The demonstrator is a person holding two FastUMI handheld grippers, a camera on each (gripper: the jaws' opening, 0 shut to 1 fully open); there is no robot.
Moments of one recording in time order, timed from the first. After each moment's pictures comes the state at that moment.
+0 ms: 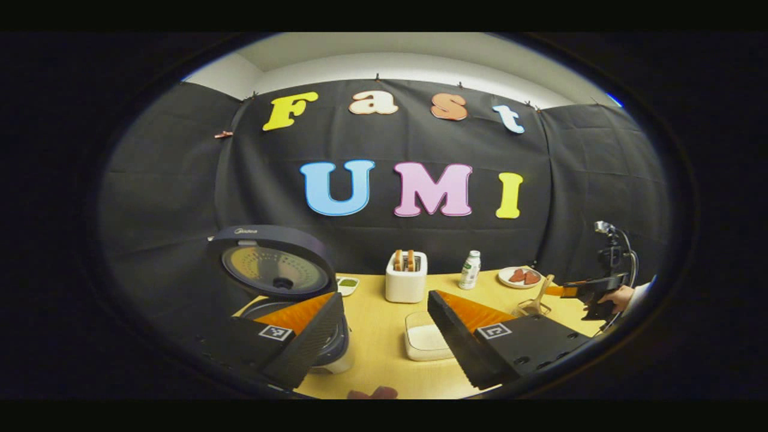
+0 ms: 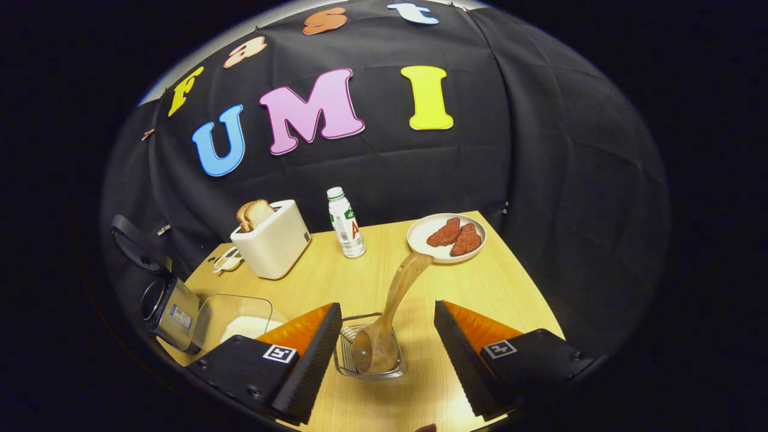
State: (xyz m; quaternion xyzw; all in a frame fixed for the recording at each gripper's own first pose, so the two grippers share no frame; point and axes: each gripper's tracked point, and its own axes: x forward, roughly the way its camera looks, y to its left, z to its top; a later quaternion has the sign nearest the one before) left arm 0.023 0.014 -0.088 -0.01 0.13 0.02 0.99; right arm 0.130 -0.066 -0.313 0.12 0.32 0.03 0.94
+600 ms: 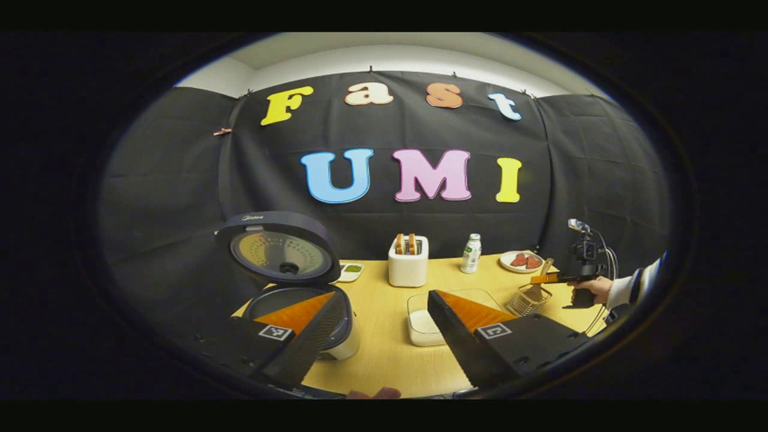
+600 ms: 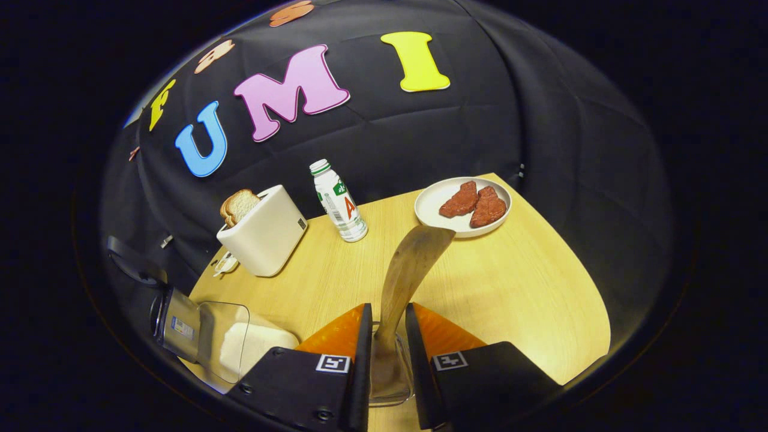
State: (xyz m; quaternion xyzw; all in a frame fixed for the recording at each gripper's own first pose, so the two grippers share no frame) left arm -0.006 0.016 -0.102 0.01 0.16 0.03 0.99; right arm 0.160 -0.048 -0.378 0.19 0.38 0.05 0.91
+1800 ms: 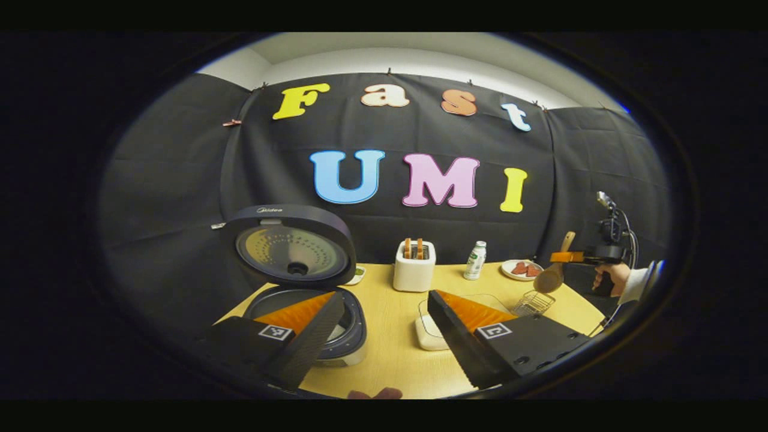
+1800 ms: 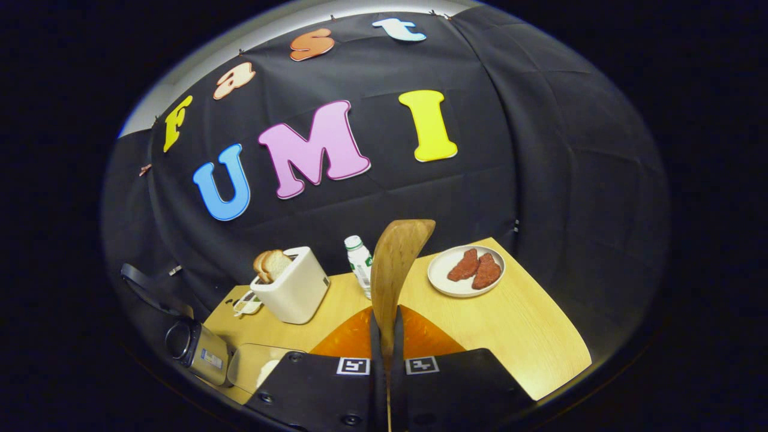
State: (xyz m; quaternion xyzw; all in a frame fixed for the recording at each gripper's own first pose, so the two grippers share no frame) left arm 0.012 0.062 -0.110 -0.03 0.14 0.01 0.99; right arm 0.170 -0.019 -0.214 0.17 0.22 0.03 0.96
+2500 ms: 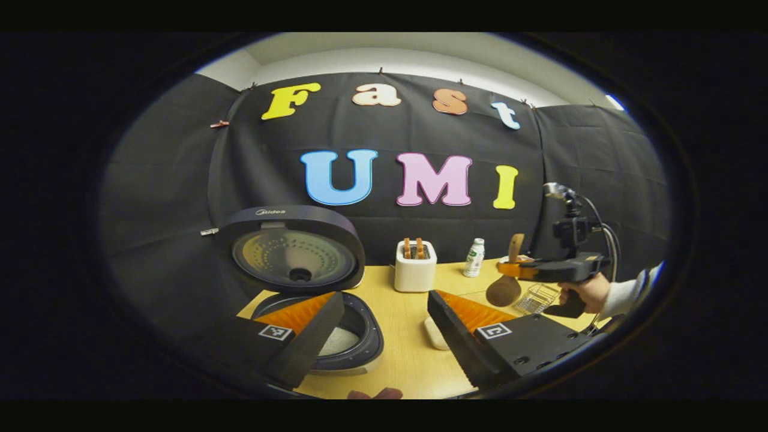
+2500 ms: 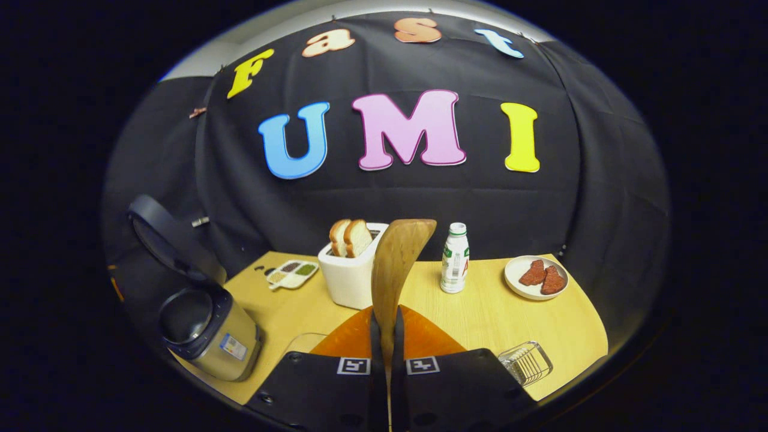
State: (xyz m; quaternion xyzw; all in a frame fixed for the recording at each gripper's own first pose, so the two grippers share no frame) left arm 0.018 0.087 -0.120 -0.01 0.14 -0.02 0.99; right arm 0.150 0.168 -0.253 0.04 0.25 0.11 0.96
